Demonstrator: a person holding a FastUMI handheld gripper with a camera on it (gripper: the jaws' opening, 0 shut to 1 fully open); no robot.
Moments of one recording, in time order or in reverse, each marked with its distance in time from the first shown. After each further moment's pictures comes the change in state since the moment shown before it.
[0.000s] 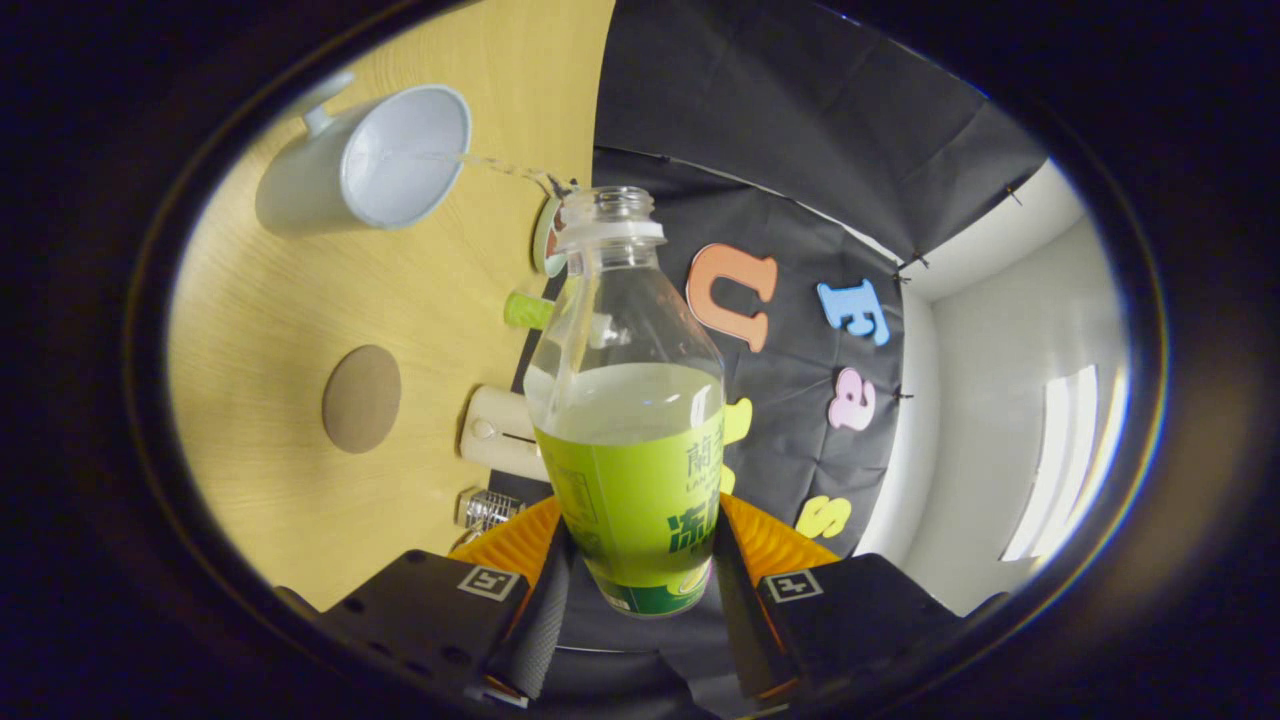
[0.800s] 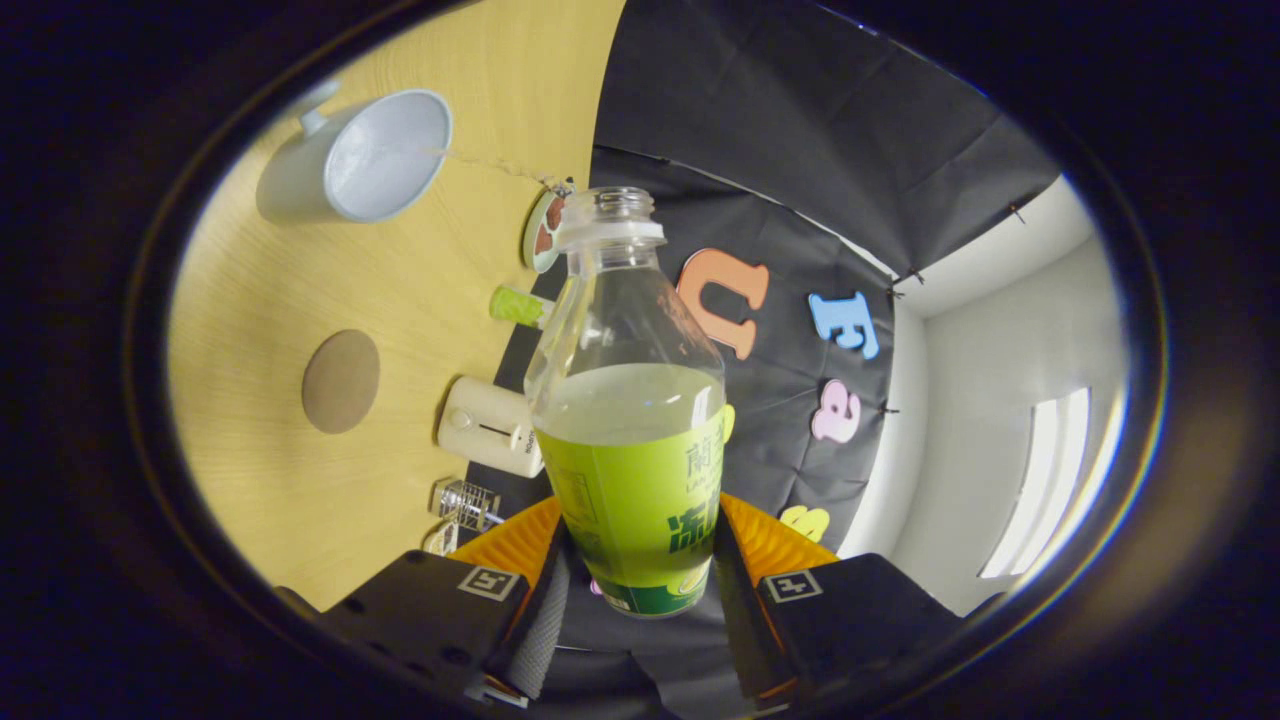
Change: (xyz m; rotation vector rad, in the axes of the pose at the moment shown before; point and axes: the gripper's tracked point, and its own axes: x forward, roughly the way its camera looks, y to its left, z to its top) arm 0.000 -0.025 0.000 -0.055 -0.009 -0.037
